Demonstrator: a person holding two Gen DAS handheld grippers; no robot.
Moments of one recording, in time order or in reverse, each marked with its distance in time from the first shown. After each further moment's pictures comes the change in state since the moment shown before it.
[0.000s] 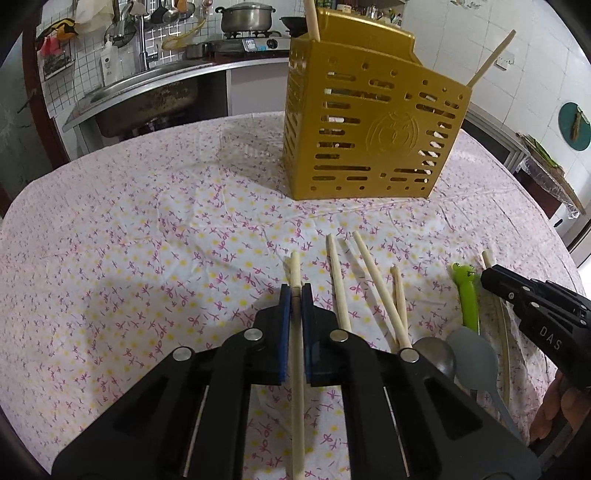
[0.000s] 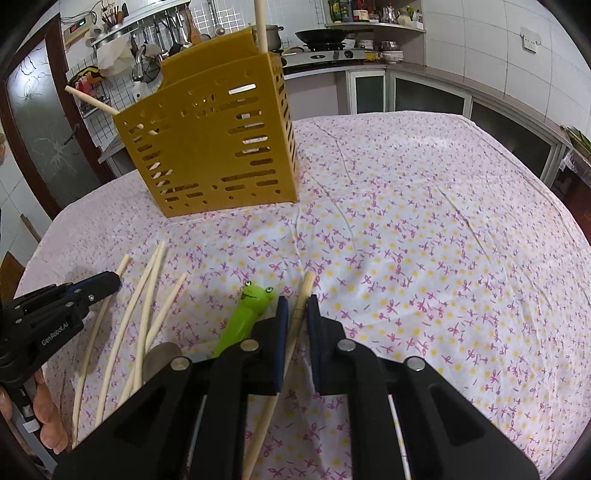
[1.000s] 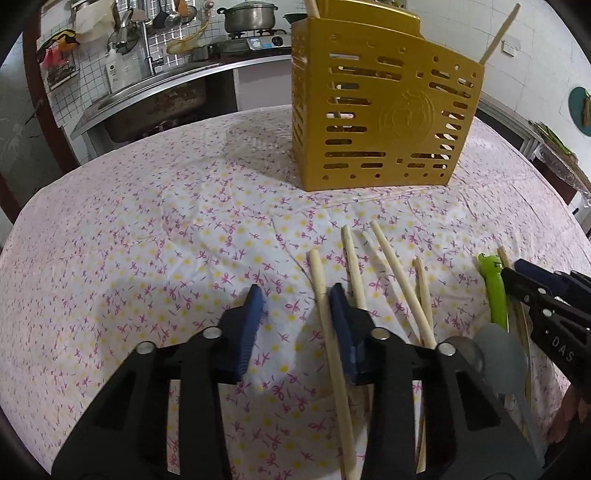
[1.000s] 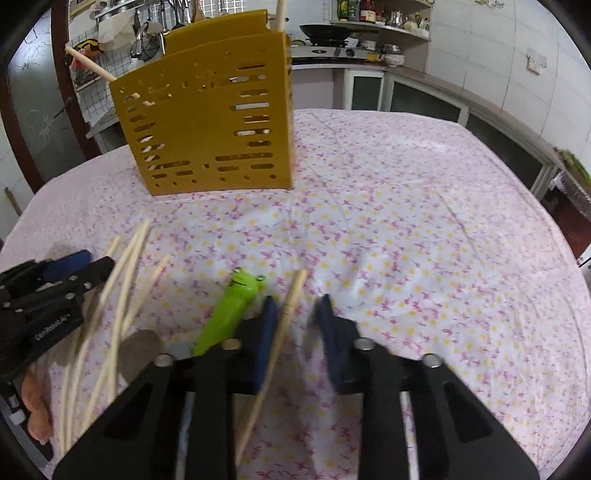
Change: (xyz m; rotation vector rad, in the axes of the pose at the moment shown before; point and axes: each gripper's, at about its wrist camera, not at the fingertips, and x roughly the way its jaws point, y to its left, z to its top) left arm 0.017 -0.007 -0.003 0.039 0.016 0.073; right arm 0.010 0.013 -0.002 -0.072 0.033 -0.090
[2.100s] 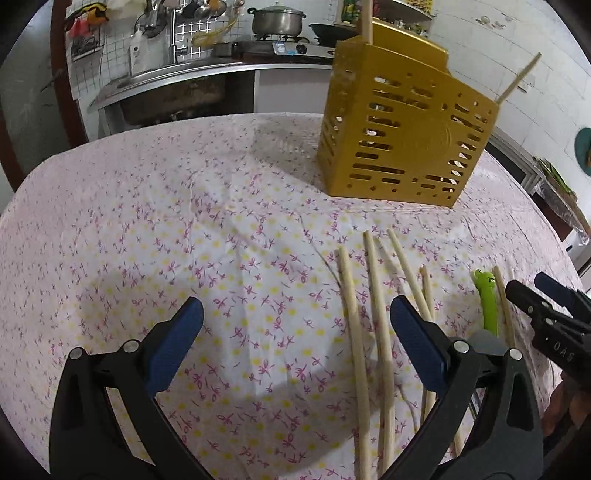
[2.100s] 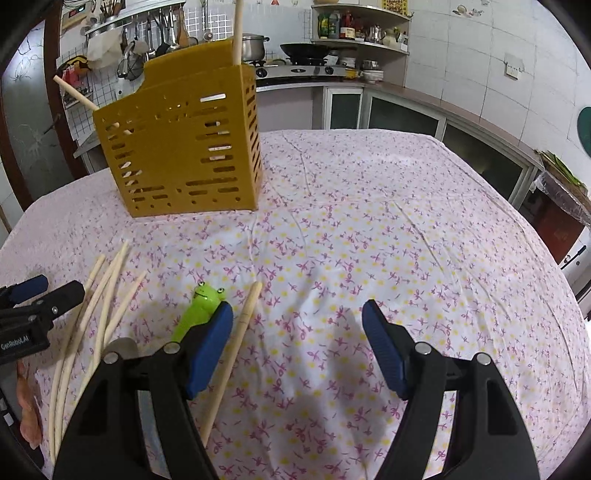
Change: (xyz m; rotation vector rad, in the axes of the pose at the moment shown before) left arm -0.012 0.026 -0.014 -0.135 -0.036 -0.027; right arm -0.016 -0.025 -0.002 0.024 -0.083 -0.060
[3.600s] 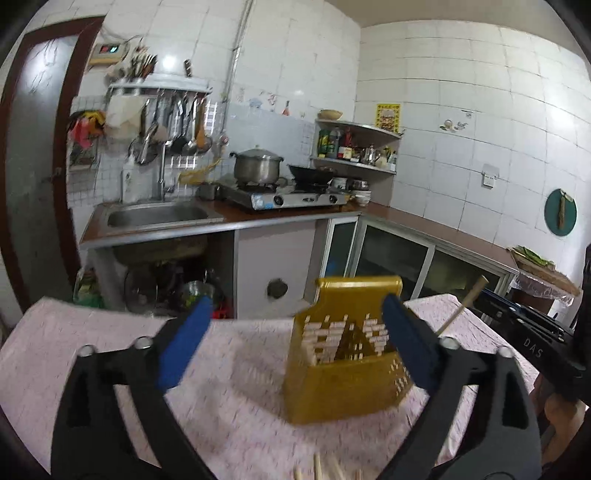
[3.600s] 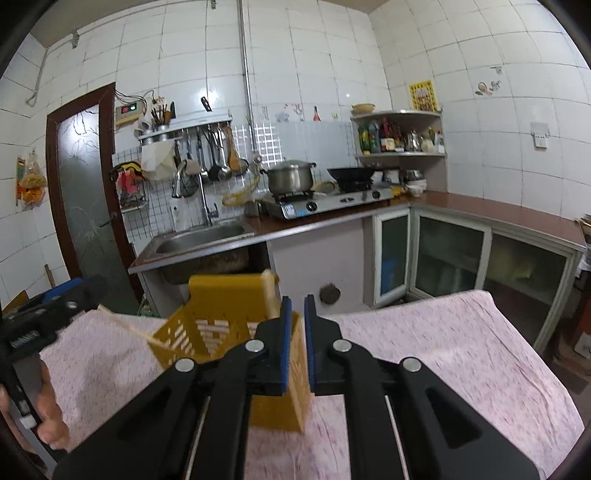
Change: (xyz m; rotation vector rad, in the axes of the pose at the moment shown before) left arm -0.096 -0.014 0.124 0.016 -0.523 -0.086; right arm -0.055 -0.008 0.135 0.002 -0.460 0.235
